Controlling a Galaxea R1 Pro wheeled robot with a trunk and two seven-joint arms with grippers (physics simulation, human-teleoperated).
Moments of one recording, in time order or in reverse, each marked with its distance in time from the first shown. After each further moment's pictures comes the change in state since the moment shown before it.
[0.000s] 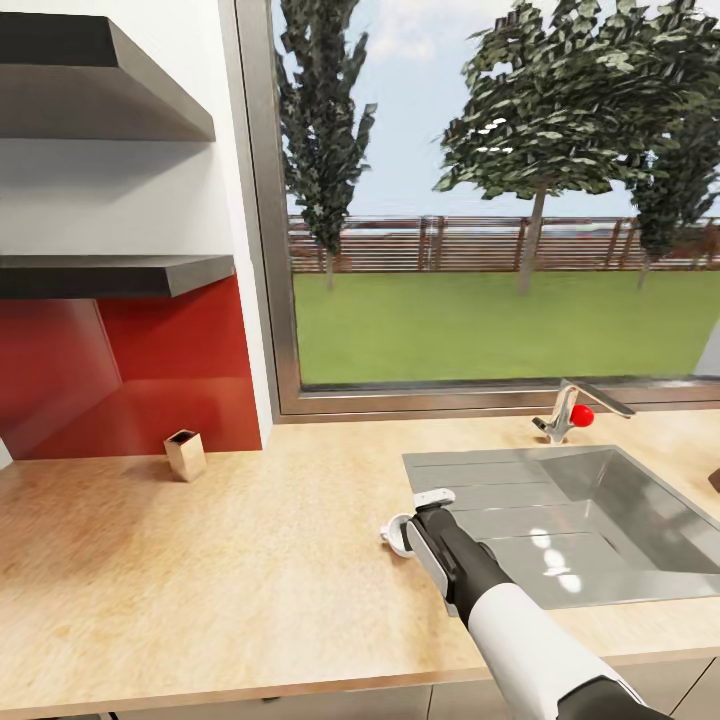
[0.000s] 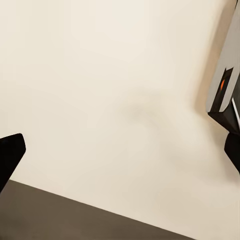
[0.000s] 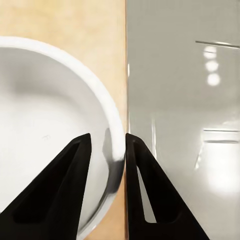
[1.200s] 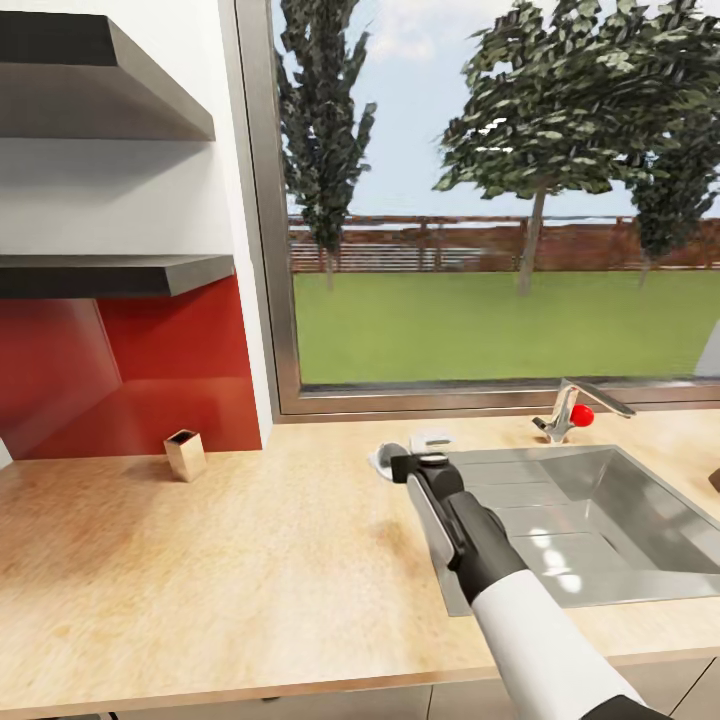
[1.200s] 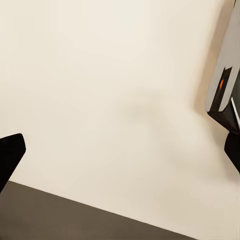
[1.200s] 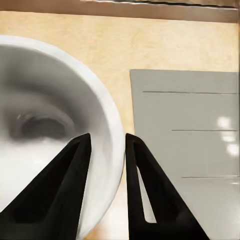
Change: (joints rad) left arm 0.000 0.000 -0.008 0.000 -0.001 -0.001 -0.003; right arm 0.001 0.000 0.003 -0.386 -0.030 0.002 0.000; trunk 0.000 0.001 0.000
